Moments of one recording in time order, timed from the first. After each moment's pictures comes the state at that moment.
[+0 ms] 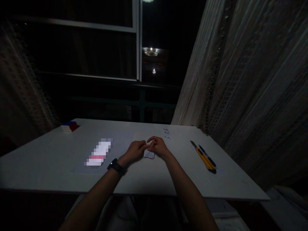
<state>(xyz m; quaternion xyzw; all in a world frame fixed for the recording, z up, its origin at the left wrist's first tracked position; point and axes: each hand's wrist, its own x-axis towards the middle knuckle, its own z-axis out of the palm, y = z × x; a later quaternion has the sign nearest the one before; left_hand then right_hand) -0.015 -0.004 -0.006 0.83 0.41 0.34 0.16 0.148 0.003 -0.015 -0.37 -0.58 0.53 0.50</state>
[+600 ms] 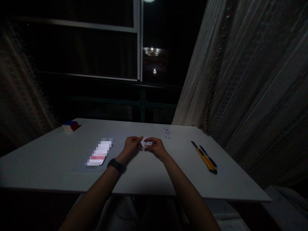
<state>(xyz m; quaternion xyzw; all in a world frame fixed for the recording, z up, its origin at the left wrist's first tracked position) -0.018 0.012 -0.010 0.64 0.48 0.49 0.35 0.142 -0.004 -0.017 -0.38 -0.62 0.45 0.52</state>
